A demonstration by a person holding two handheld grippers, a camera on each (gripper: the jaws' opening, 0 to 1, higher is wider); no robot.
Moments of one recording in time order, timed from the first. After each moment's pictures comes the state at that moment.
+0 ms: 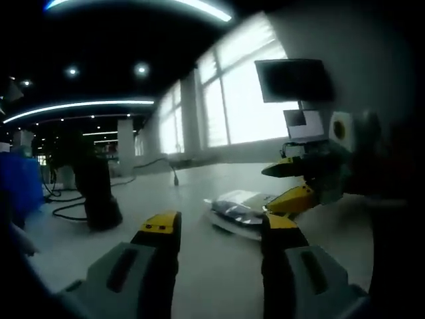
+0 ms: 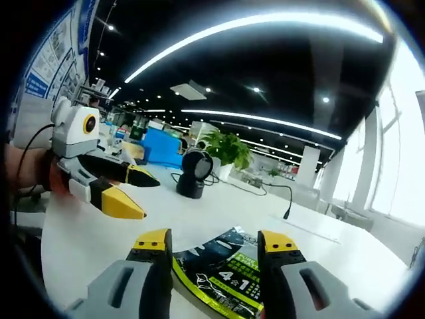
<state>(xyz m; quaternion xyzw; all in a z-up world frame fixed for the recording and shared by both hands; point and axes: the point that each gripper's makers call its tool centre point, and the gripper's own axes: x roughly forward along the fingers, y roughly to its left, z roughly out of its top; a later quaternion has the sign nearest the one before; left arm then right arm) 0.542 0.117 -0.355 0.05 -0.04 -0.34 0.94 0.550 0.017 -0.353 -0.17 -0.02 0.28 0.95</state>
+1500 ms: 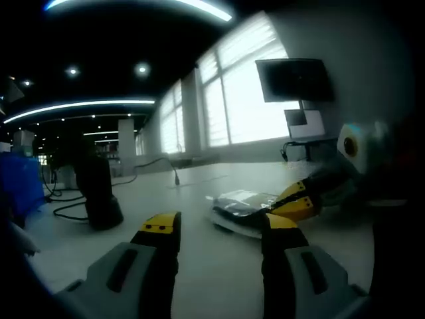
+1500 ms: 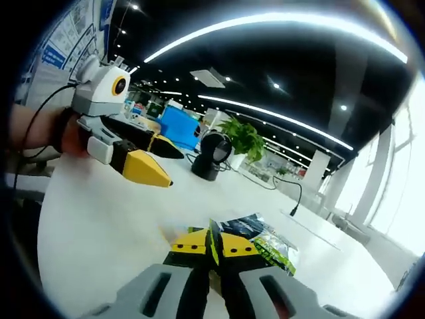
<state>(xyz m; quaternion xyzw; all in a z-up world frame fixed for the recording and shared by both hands) 0.541 0.117 -0.354 0.05 -0.03 -0.34 0.94 0.532 0.028 -0.384 -0.26 -0.01 0.30 0.92</state>
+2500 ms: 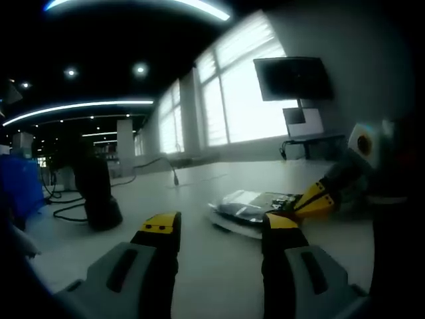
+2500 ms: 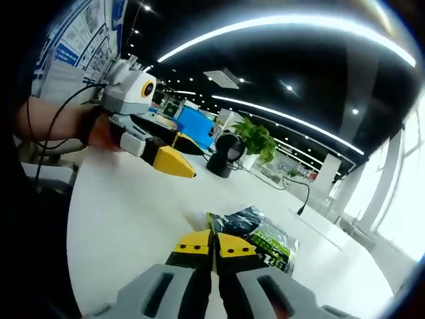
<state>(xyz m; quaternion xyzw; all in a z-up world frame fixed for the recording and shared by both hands) 0.537 0.113 -0.354 0.06 -0.03 -0.34 0.94 0.502 0.016 -0.390 -0.27 0.00 0.34 0.90</state>
